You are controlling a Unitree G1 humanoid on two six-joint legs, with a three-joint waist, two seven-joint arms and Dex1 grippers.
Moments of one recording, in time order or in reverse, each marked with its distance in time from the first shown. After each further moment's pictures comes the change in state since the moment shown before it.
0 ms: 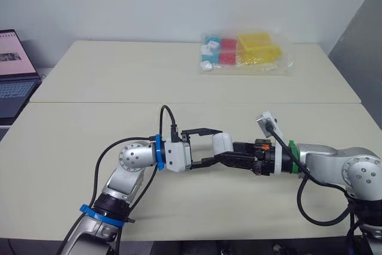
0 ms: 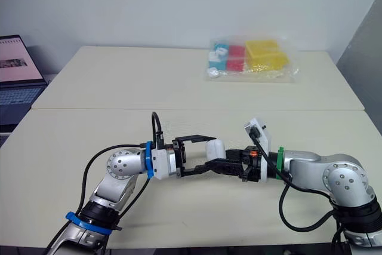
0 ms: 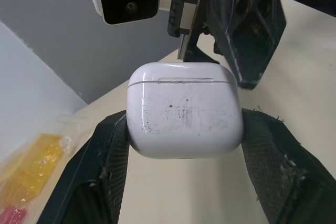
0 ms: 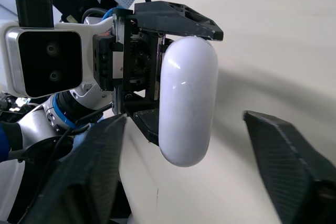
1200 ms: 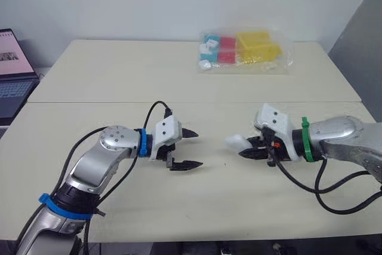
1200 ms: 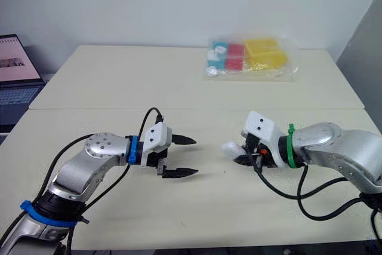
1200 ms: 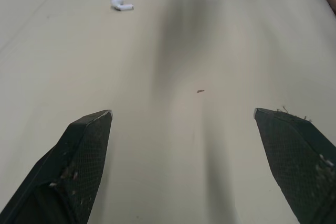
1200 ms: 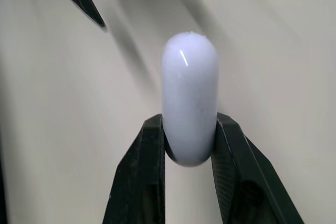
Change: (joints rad) left arm -0.080 0.279 0.000 -0.282 -0.206 1.013 -0.065; right arm -0.291 -0.437 0.378 -0.134 -0.781 -0.159 0.568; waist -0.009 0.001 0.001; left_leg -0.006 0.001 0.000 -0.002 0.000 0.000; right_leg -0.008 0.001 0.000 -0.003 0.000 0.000
